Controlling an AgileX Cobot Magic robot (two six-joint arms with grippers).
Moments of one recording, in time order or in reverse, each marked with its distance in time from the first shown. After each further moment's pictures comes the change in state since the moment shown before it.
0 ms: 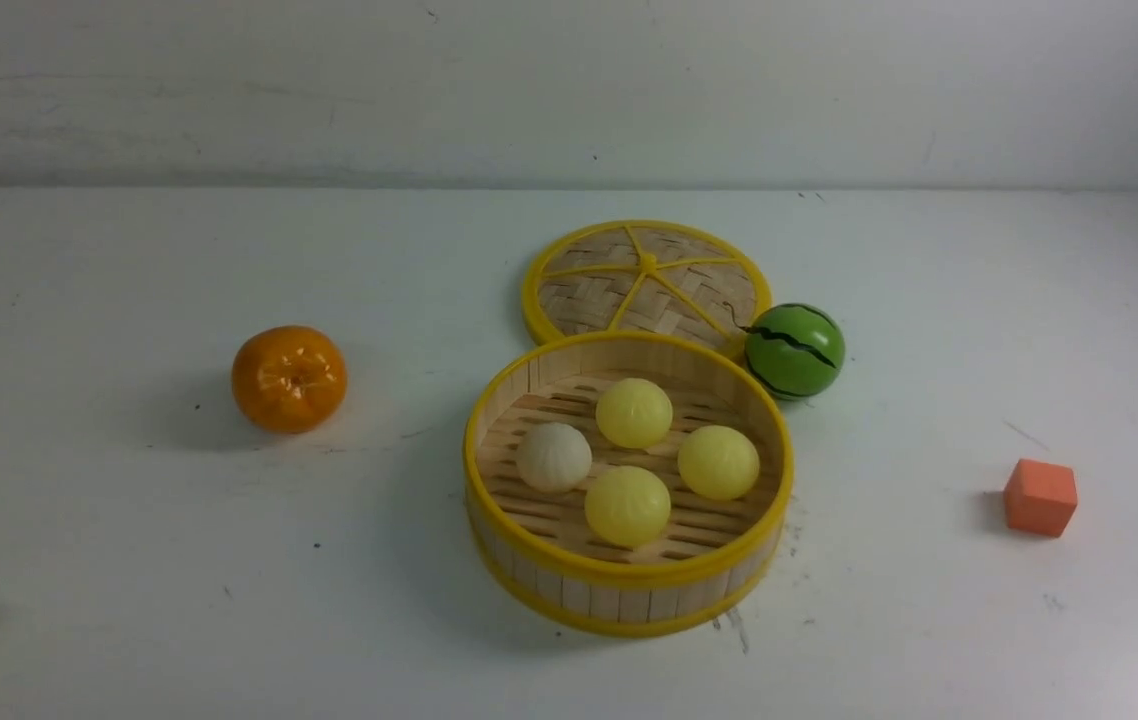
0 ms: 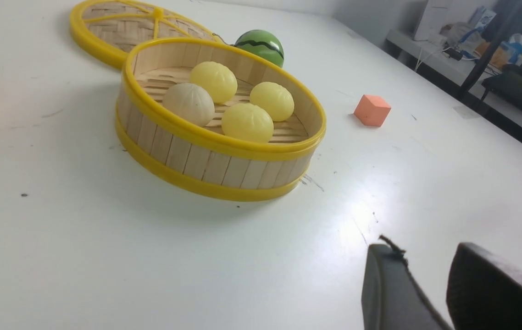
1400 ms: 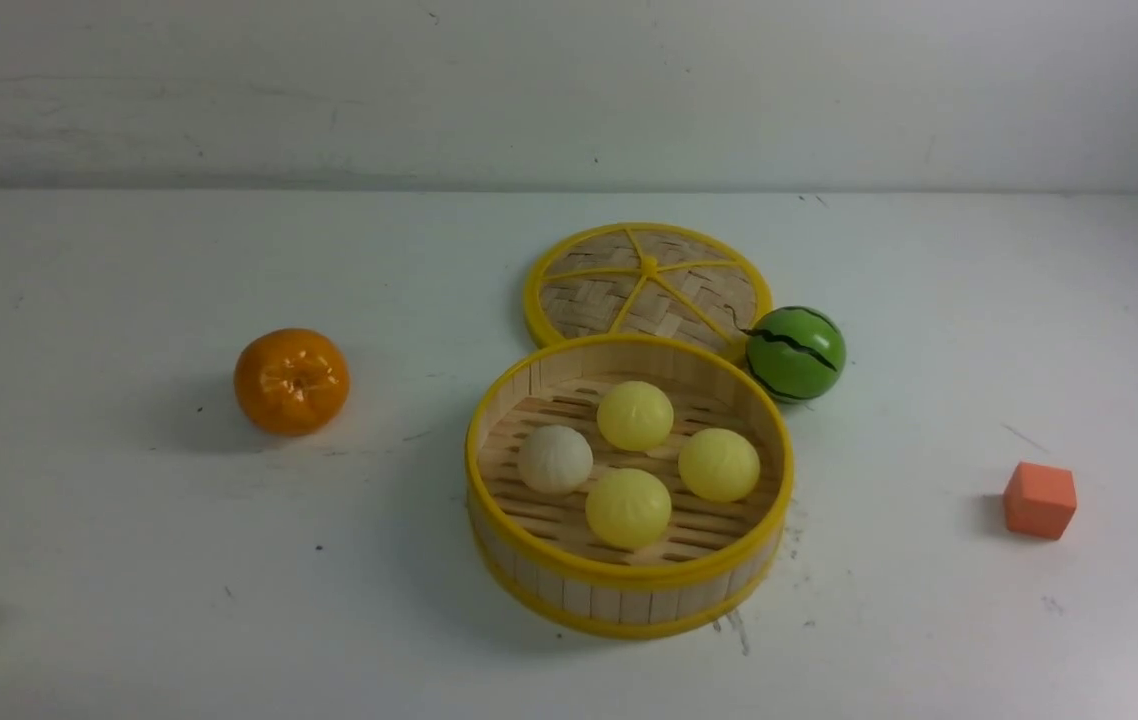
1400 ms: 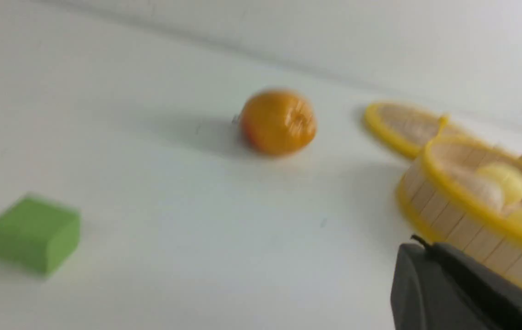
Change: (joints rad) right arm 0.000 -0.001 0.000 -0.007 -0.001 0.000; left arm 0.572 -0.104 0.164 0.115 -0.015 -0.098
